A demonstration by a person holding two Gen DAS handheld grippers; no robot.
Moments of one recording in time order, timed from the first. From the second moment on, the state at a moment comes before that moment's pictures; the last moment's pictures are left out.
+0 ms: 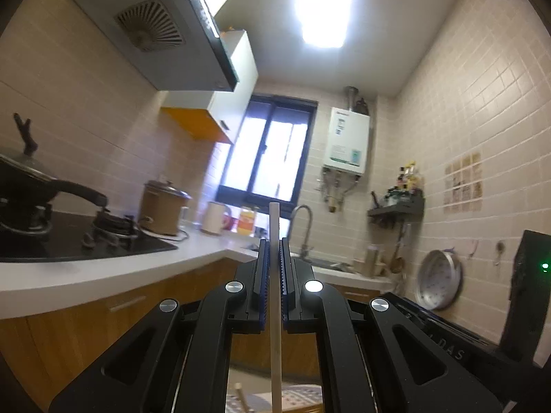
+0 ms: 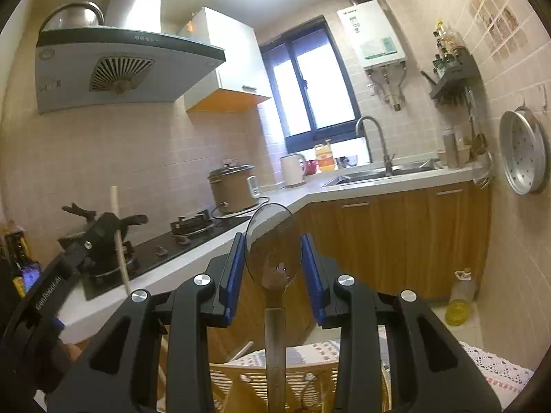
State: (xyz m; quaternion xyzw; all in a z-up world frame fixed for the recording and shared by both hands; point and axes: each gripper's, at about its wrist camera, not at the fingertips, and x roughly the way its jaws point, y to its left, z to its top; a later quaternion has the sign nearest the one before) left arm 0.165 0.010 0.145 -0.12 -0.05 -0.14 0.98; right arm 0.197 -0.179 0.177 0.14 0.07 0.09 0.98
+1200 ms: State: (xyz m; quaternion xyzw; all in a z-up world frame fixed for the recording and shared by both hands) left arm 0.086 0.021 0.121 -0.12 0.03 -0.12 0.99; right arm 0.097 -0.190 0.159 0.09 0.11 0.11 0.98
